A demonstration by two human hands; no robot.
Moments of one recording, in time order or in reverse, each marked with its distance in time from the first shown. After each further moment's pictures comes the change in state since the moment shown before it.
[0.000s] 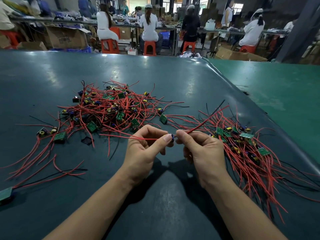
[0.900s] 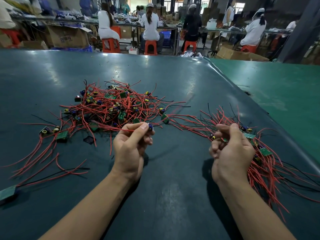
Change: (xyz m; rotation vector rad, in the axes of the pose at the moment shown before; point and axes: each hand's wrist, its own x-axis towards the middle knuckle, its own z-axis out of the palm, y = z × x) left_hand 0.005 0.009 -0.012 -0.357 0.294 -0.051; right_hand 0.014 -0.004 -0.025 0.273 0.408 -0.030
